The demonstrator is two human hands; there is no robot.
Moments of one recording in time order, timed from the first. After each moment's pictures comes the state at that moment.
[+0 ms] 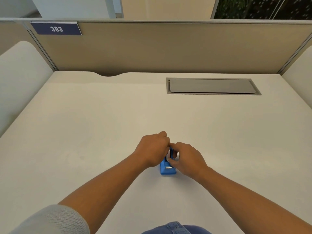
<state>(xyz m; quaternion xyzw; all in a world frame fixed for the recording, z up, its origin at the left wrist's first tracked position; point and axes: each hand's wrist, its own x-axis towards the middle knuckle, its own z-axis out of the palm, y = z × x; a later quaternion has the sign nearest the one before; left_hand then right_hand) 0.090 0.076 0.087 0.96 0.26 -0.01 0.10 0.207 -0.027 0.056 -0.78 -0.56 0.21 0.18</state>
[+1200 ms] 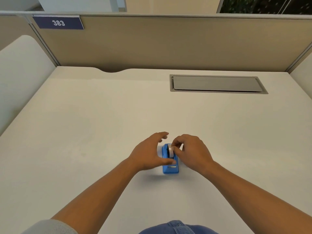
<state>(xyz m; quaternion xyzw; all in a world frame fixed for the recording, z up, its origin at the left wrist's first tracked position) 0.061 0.078 0.069 0.85 0.35 0.02 0.39 0.215 -0.018 0.076 -0.80 -0.53 0.20 0.22</state>
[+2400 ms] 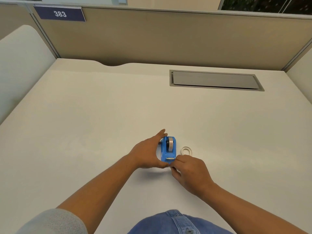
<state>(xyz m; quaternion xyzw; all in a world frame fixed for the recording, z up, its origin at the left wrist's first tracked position) 0.050 0.062 0.043 0.87 0.32 -0.04 0.36 0.179 -0.088 0.044 -0.71 -0.69 0.02 0.14</state>
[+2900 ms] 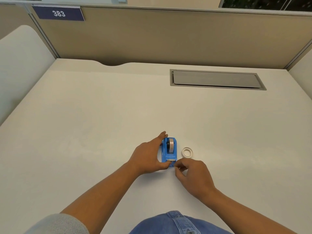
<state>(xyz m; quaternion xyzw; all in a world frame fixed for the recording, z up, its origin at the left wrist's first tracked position) 0.046 0.052 0.036 0.88 0.34 0.02 0.32 0.176 -0.092 0.039 -0.80 -0.51 0.20 0.24</state>
